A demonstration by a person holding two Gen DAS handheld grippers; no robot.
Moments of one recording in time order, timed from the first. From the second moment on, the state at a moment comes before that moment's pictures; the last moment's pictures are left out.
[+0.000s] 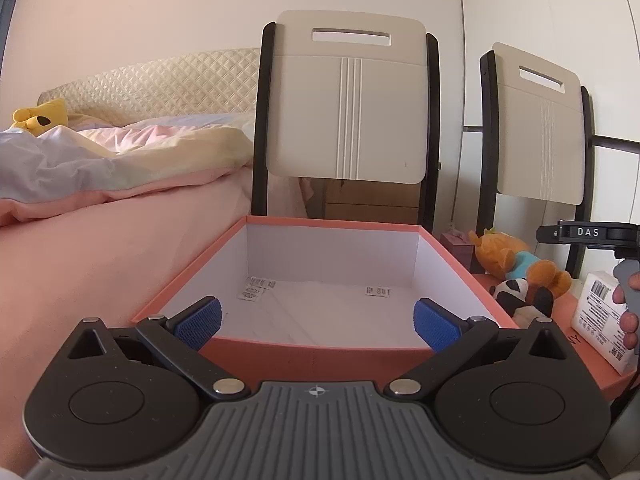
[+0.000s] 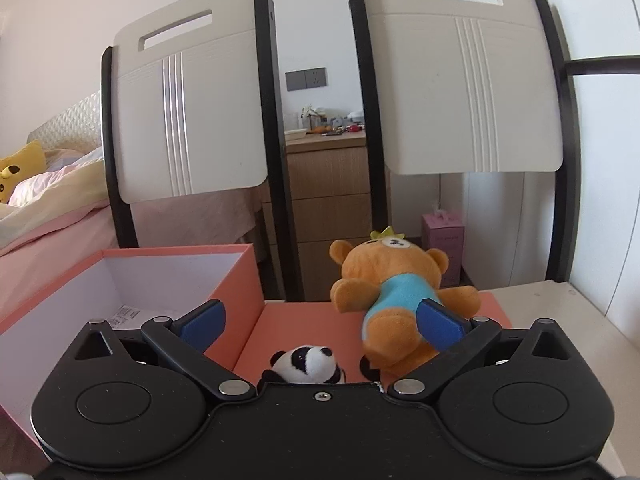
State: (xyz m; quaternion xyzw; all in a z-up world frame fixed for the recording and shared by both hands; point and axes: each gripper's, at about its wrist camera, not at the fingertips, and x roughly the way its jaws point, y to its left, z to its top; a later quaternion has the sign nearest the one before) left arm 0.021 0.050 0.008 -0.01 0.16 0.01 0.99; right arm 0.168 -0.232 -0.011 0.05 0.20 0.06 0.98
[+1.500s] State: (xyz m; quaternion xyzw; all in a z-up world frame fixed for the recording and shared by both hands) left arm 0.019 0.049 0.005 -0.01 0.17 0.00 0.98; right arm 0.184 -0.229 -0.071 0.10 0.32 0.10 0.94
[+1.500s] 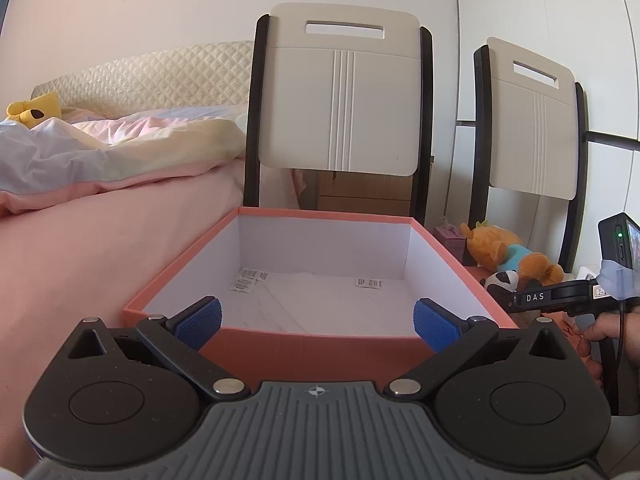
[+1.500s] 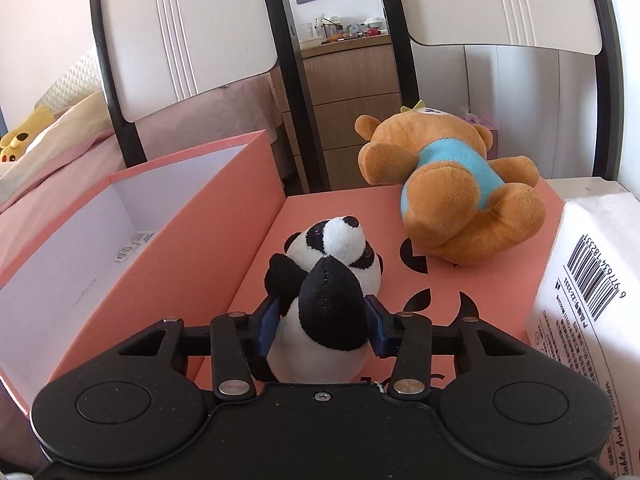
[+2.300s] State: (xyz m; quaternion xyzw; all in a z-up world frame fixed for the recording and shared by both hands) left arm 0.018 0.047 0.004 -0.01 0.18 0.00 0.98; right arm 0.166 -0.229 -0.005 0.11 0.19 0.10 0.97
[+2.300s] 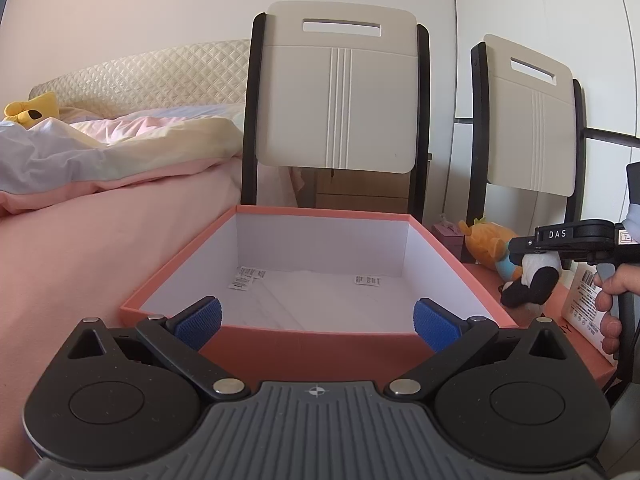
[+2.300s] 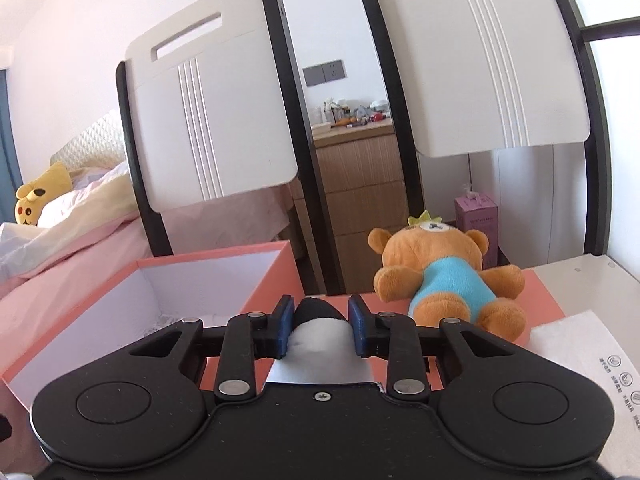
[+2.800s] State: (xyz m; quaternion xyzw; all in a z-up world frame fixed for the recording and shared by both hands) left arm 0.019 0.046 0.004 -0.01 0.18 0.00 0.98; right arm 0.155 -0.175 0.031 0.09 0.10 0.18 0.97
